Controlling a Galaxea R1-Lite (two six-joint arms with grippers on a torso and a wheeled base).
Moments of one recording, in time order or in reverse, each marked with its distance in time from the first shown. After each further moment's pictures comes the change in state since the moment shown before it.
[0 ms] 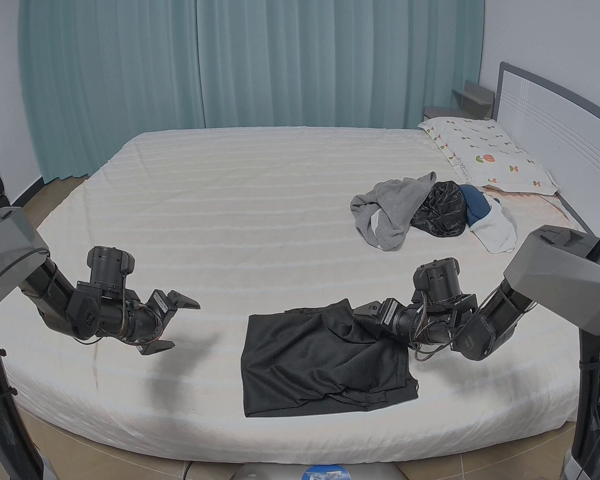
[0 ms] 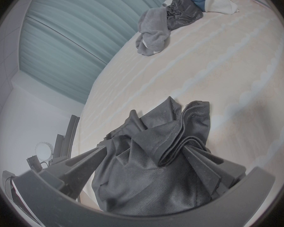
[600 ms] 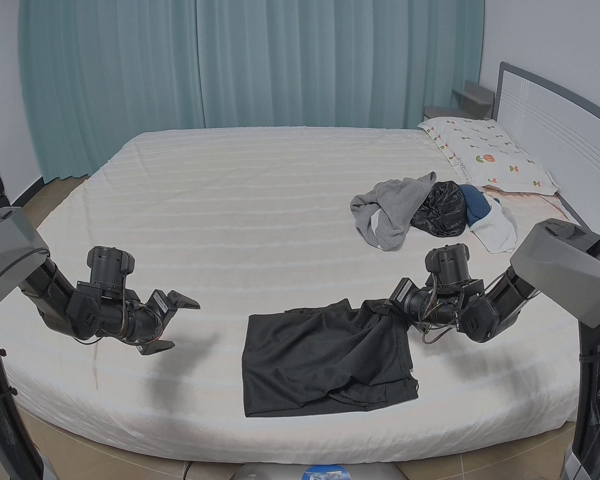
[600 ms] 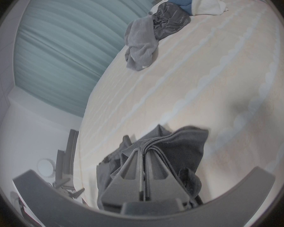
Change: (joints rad) left arm 0.000 0.000 0.000 0.000 0.000 0.001; right arm -0.079 0.026 -0.096 0.028 -0.025 0.088
